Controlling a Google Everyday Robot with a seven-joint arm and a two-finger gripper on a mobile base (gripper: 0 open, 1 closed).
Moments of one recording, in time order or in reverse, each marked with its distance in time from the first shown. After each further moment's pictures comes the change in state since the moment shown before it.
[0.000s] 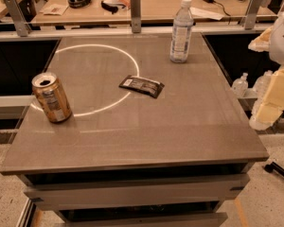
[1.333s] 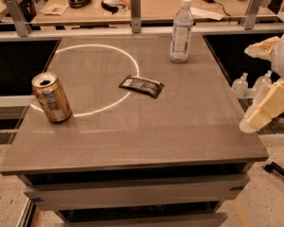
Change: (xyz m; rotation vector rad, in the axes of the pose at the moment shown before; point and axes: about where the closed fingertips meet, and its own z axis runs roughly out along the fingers) arm -0.004 -0.004 0.020 0.046 -0.246 0.022
